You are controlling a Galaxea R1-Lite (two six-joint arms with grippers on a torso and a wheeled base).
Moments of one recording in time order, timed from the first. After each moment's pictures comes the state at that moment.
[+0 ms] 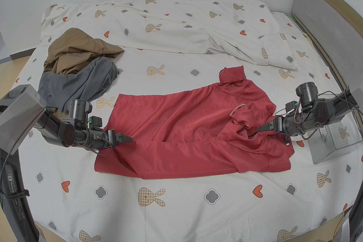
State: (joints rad) left arm -0.04 2.25 -1.13 -0.29 -0.46 -0.22; right arm 0.05 2.10 -1.20 -0.04 0.37 0.16
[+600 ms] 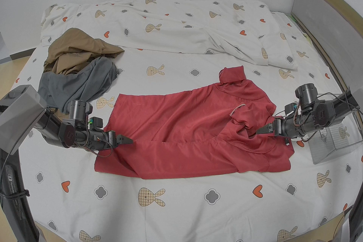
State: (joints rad) left arm -0.05 2.25 -1.13 -0.29 -0.46 -0.19; right arm 0.07 2.08 -1.16 -0.05 0.36 0.16
